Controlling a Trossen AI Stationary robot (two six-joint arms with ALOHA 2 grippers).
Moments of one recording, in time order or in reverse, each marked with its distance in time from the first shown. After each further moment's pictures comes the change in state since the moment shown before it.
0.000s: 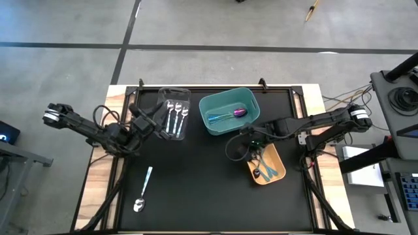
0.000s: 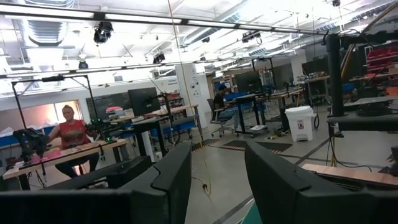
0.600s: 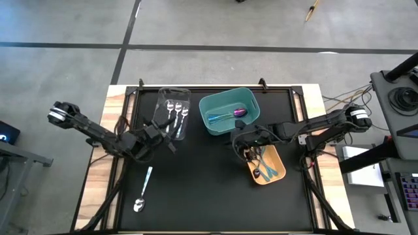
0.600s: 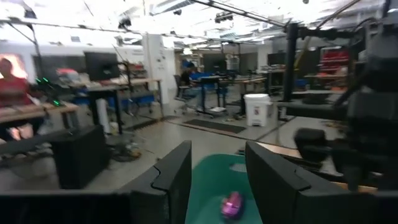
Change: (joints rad) left arm -0.072 0.133 0.000 -0.137 0.000 -0.398; right arm 0.007 0.001 -0.136 0.621 0.023 -0.716
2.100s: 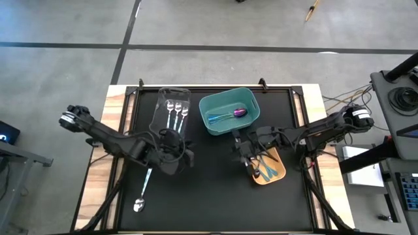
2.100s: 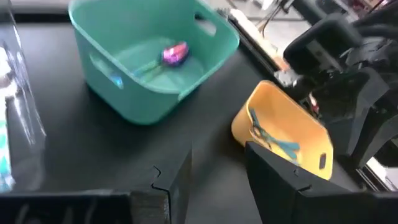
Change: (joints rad) left arm -0.036 0.272 0.629 -1.485 0.246 -1.536; right arm 0.023 -0.027 -0.227 0.622 -0.299 -0.330
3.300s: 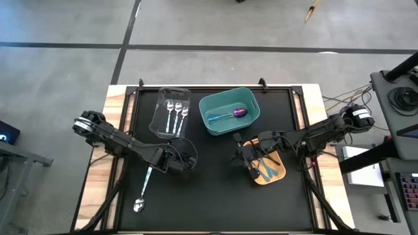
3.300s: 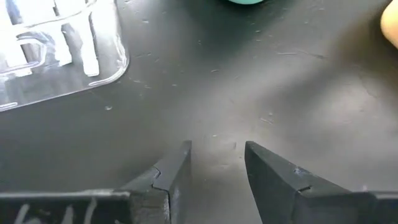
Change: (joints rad) left arm 0.044 0.228 0.006 -0.313 0.297 -0.258; right arm 0.048 -0.006 -0.079 0.045 0.009 0.101
